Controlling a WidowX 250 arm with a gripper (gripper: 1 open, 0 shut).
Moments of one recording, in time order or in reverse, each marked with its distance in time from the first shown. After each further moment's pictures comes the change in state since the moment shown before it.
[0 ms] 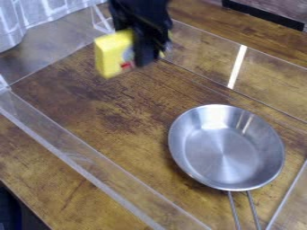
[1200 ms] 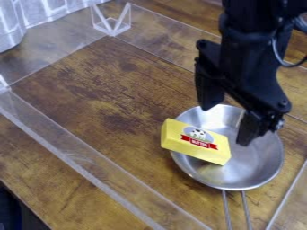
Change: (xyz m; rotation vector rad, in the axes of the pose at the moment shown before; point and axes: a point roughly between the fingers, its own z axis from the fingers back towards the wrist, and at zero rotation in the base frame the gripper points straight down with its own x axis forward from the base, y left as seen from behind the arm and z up) arm 0.028 -0.086 -0.022 -0.030 -0.036 -0.007
